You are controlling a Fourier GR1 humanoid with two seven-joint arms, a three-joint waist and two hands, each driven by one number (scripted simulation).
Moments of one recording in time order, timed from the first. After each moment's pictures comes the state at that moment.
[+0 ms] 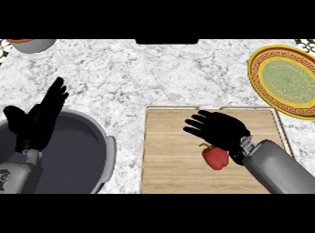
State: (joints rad) left arm -0.17 0.34 -0.07 -1.45 0.17 0.13 0.13; right arm -0.46 -0.43 0.62 -1.40 1.13 0.52 -0.26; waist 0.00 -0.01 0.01
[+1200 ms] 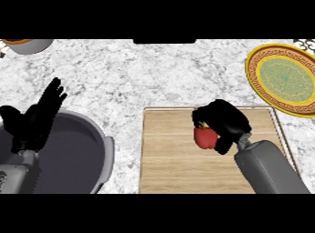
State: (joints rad) left arm -0.16 0.32 -0.03 -1.46 0.15 0.11 0.15; right arm -0.38 -0.21 0.32 -1.39 1.10 0.35 -0.12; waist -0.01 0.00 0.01
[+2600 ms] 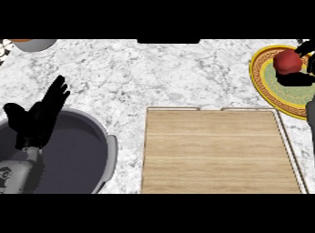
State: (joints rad) left arm -0.19 0.30 -0.01 -1.44 0.13 0.07 0.14; right arm -0.63 -0.33 -0.40 -1.05 0.89 -0.24 0.04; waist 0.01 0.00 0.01
